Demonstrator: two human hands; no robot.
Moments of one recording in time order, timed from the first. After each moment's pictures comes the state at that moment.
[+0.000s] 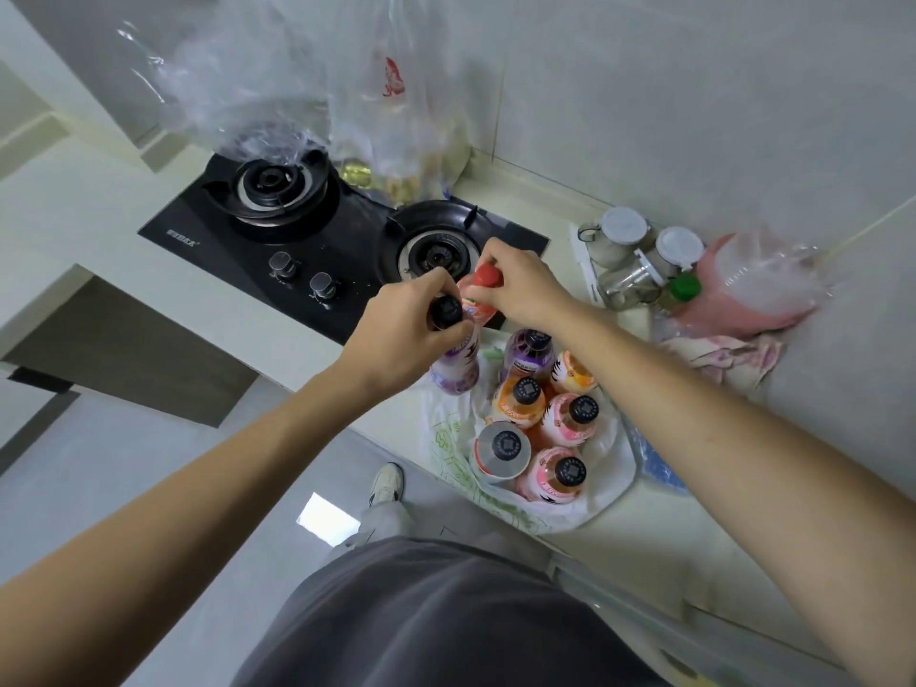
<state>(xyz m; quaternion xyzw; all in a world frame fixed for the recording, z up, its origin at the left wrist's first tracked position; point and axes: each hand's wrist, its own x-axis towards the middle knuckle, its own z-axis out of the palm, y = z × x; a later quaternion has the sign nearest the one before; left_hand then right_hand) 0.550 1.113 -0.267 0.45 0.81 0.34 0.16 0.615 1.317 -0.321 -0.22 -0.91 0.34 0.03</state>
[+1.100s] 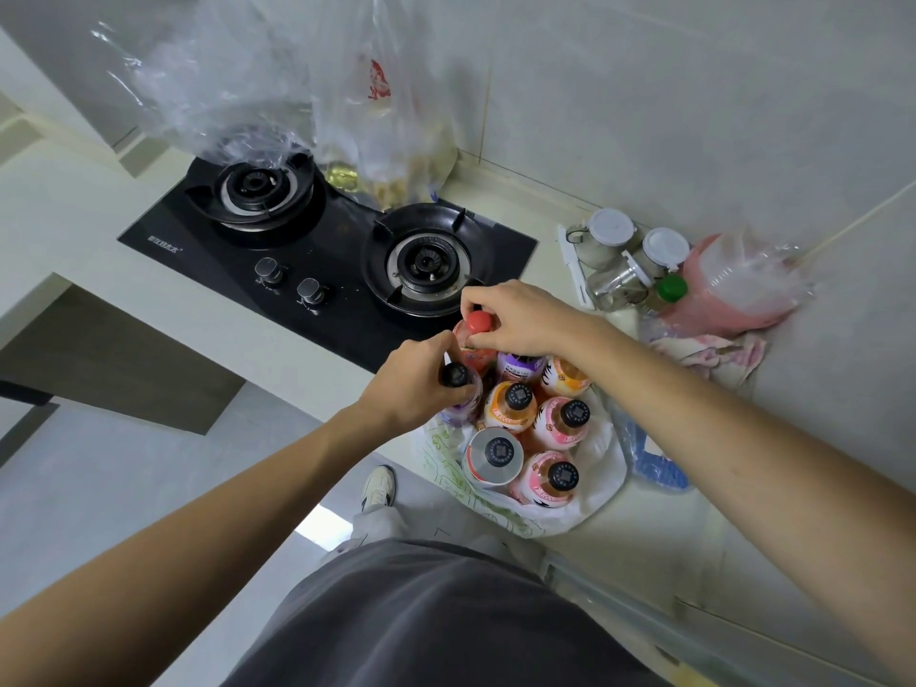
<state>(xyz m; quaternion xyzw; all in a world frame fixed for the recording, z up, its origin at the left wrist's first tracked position) 0.564 1.119 -0.332 0.45 0.81 0.26 0.27 0.639 1.315 -0.308 -0.09 -0.96 0.26 -0.10</state>
